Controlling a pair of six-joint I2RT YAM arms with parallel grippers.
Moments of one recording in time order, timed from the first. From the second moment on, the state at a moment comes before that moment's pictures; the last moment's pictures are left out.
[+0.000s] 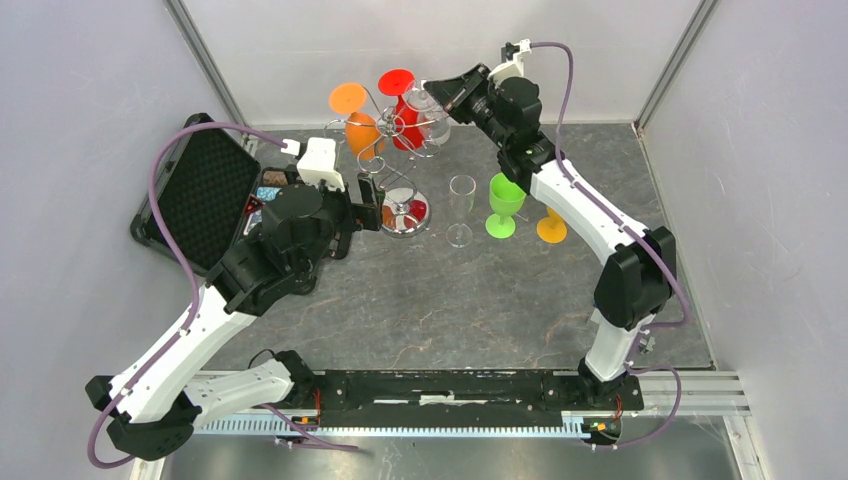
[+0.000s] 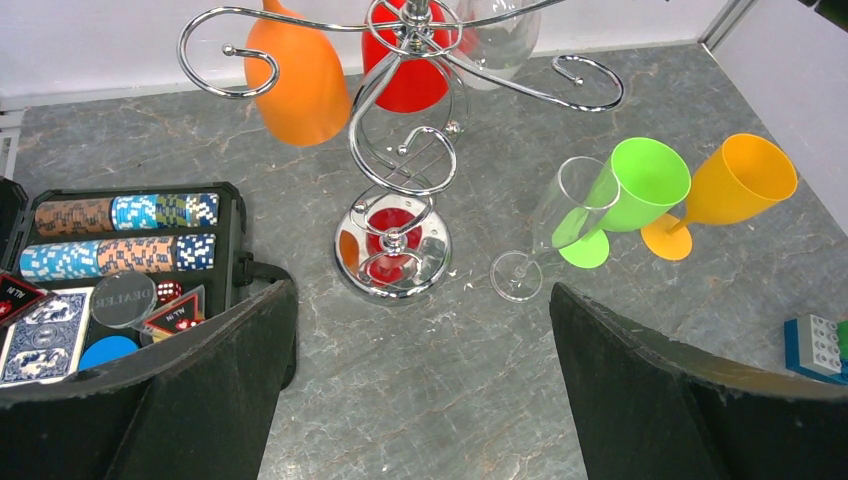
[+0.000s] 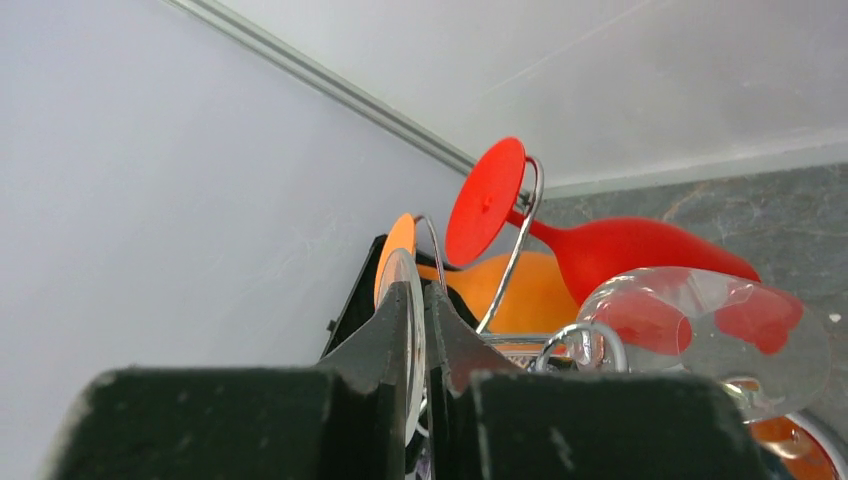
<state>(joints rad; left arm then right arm) -0.80 0.95 1.25 -0.54 -0.52 -0.24 0.51 1.78 1.65 0.23 -0.10 0.97</state>
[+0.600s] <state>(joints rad) -0.80 0.95 1.25 -0.54 -0.41 -0.25 0.45 1.74 1.60 0.34 0.08 0.83</state>
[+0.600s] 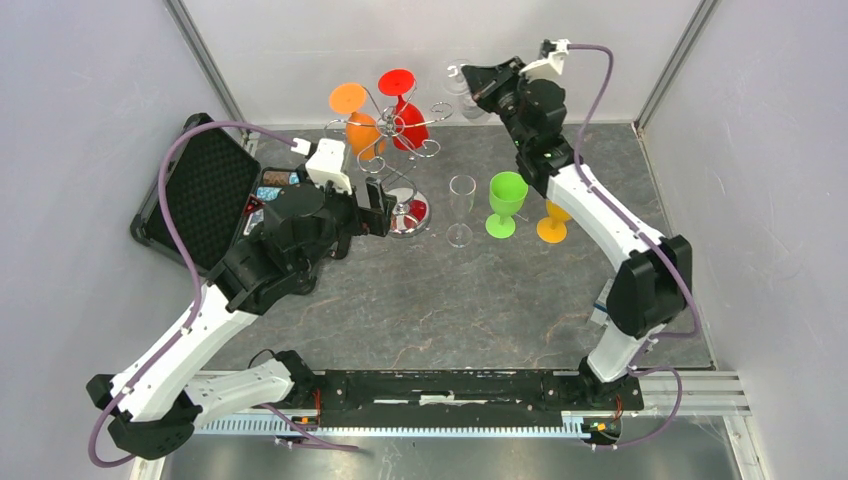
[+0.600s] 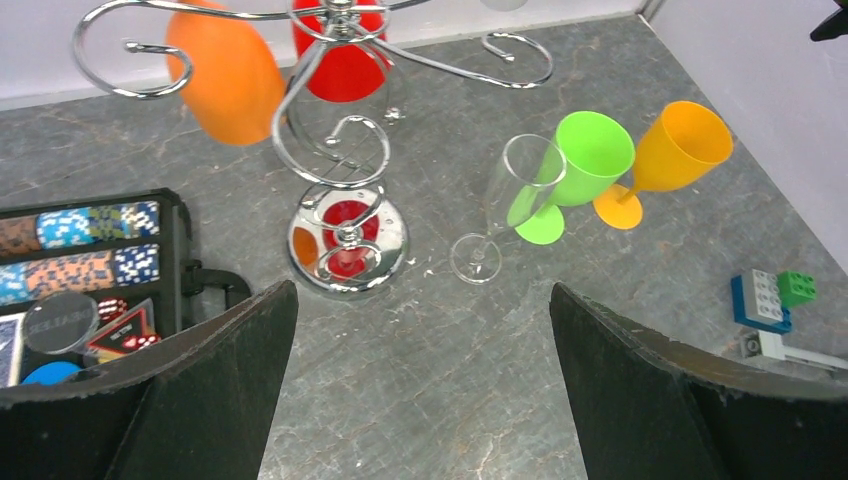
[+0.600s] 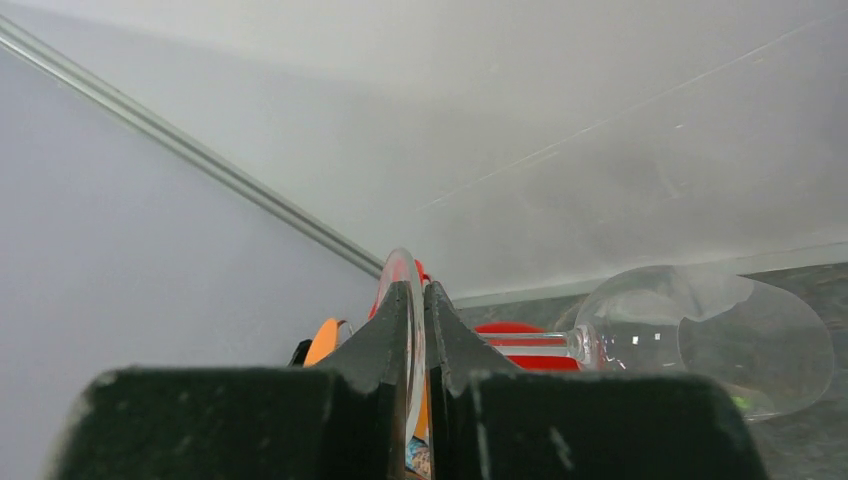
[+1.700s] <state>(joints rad) -0.82 1.34 1.23 0.26 0.53 0.20 0.37 0.80 0.83 0.37 -0.25 1.17</state>
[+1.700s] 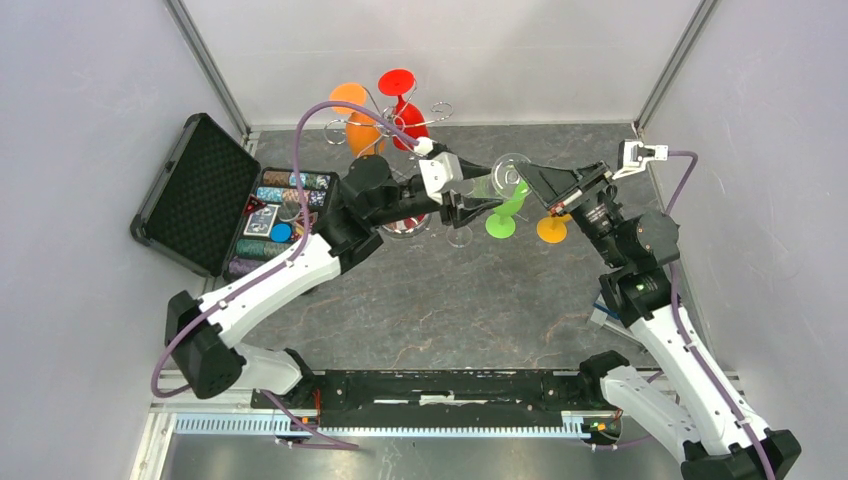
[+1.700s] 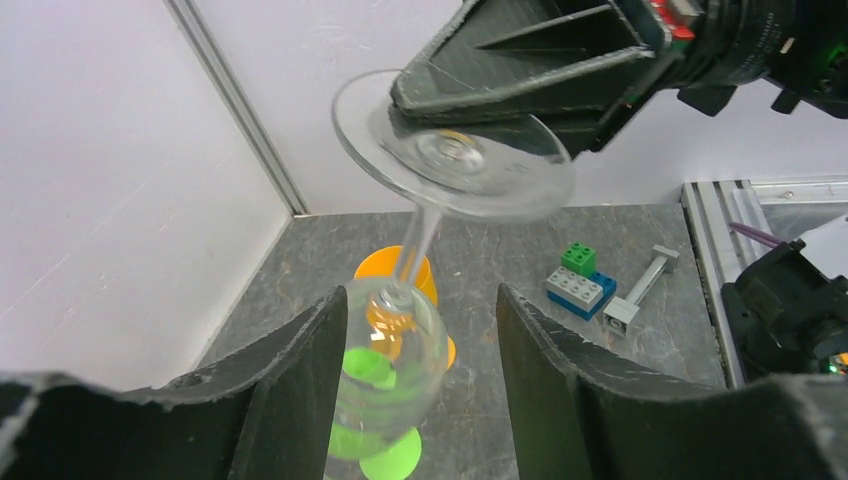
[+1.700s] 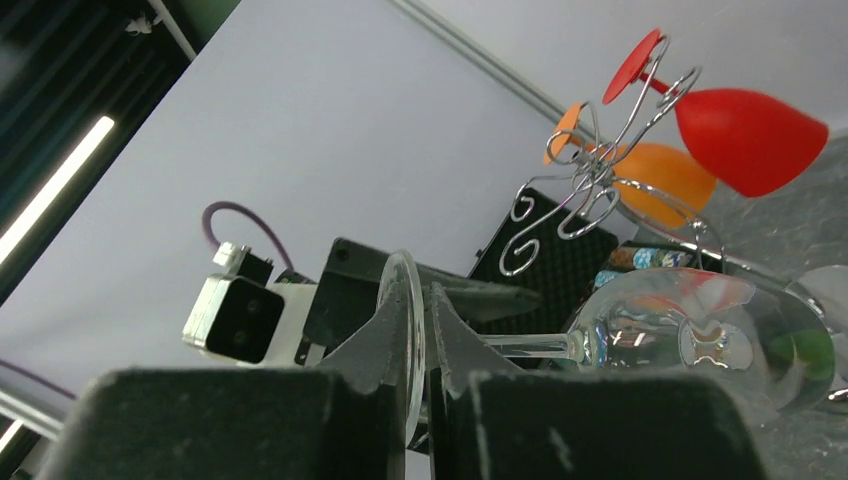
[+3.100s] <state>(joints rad) -0.84 1.45 1.25 0.43 0.60 0.08 0.36 0.79 0.77 0.49 -0.32 1.28</state>
